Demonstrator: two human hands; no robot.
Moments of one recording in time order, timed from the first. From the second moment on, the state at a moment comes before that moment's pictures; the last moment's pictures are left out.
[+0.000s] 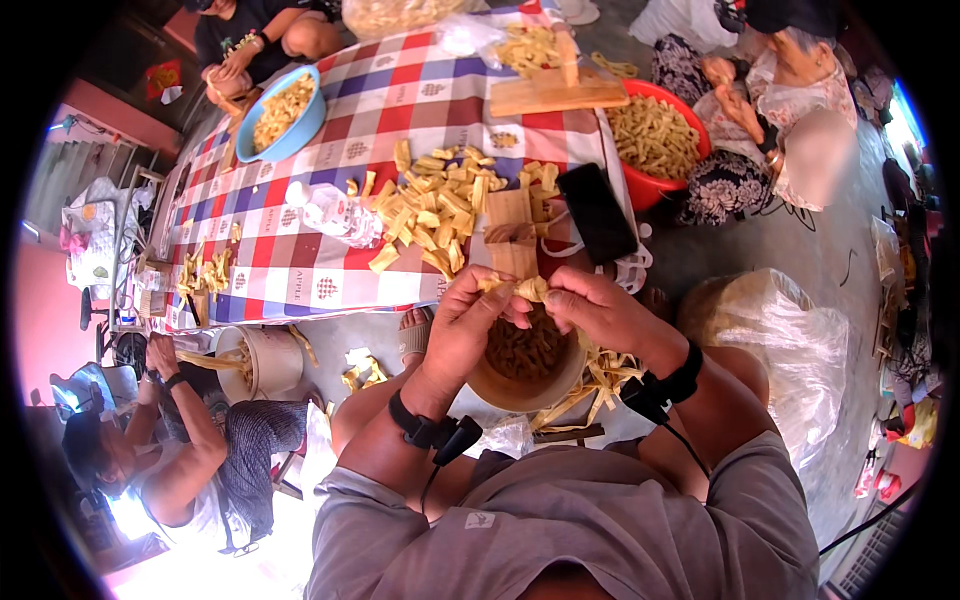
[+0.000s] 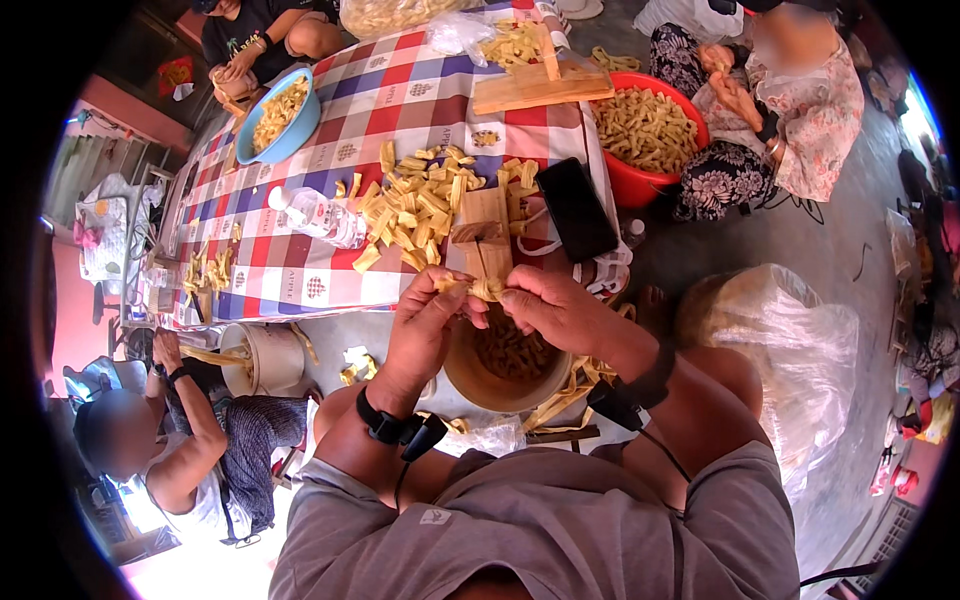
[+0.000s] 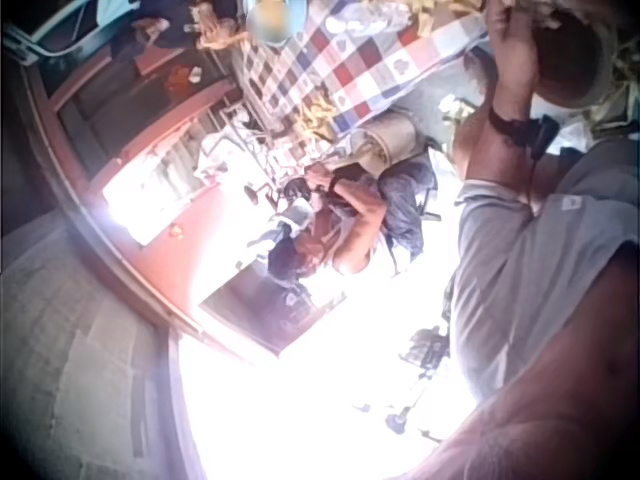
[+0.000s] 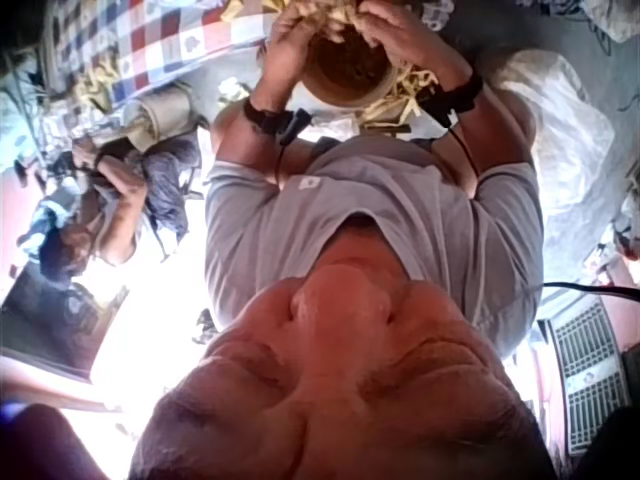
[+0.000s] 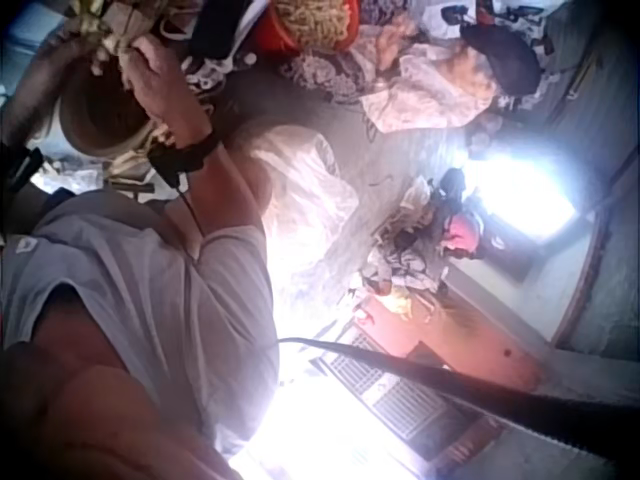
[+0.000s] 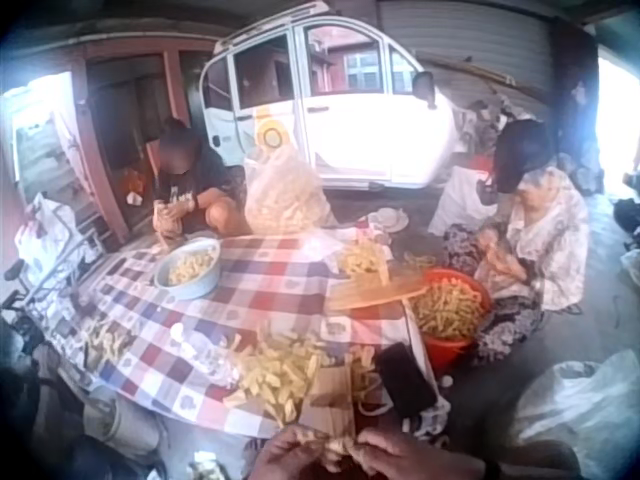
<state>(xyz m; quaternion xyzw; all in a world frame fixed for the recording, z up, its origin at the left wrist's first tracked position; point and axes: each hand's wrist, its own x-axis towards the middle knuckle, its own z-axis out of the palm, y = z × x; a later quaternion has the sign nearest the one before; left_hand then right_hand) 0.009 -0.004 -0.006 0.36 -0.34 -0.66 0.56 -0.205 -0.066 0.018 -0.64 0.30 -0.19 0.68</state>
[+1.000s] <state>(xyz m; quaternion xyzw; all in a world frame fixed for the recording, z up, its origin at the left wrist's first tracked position) 0.007 -0.008 0.006 0.46 -0.46 -0.67 0.36 -0.190 -0.049 0.014 -0.77 0.26 -0.14 0.57</state>
